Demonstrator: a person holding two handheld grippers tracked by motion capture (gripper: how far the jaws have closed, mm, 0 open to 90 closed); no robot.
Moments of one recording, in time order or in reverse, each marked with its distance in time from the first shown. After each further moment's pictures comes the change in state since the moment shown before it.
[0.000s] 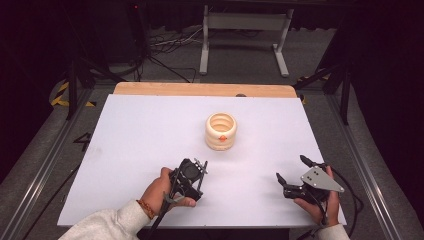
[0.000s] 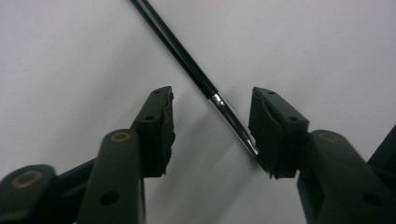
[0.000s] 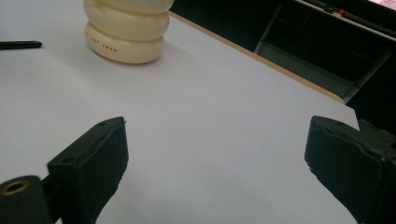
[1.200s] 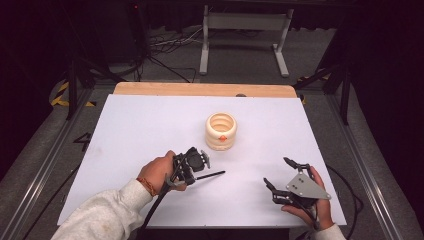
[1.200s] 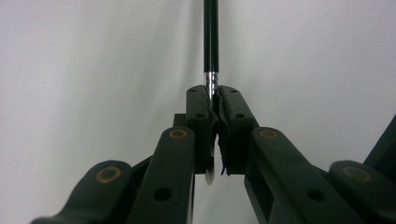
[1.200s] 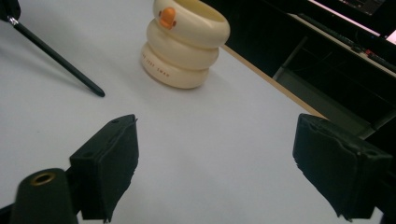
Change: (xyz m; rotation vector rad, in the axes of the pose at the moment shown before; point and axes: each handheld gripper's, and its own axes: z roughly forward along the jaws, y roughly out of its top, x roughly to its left) left arm 0.020 0.030 -0.020 0.195 0.031 0.272; right arm 0.042 0.031 -0.001 -0.026 0.104 -0.198
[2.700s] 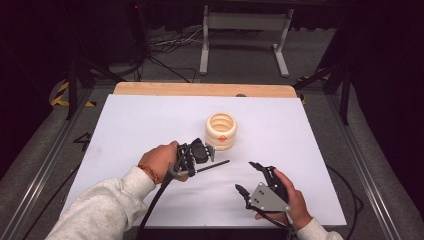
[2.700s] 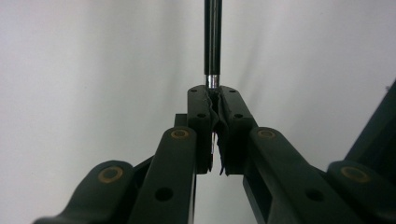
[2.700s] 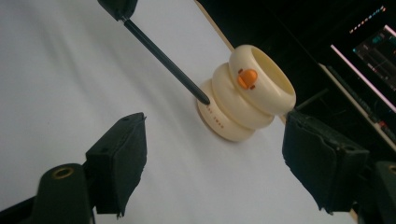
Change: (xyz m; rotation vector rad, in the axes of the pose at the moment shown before) left arm 0.007 0.016 -0.034 0.026 0.027 0.059; right arm 0.052 0.047 0.021 -0.040 0.055 -0.281
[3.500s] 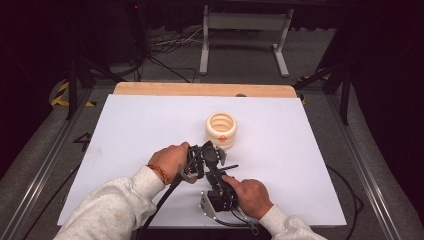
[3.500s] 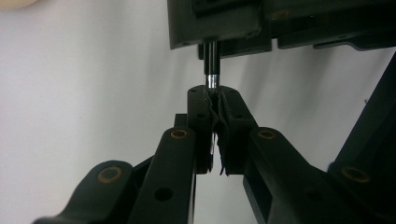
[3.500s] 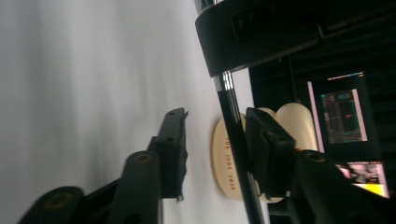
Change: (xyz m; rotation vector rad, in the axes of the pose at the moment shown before) left arm -0.014 0.021 0.002 0.017 0.000 0.061; right arm 0.068 0.043 0.086 0.167 -0.097 -0.534
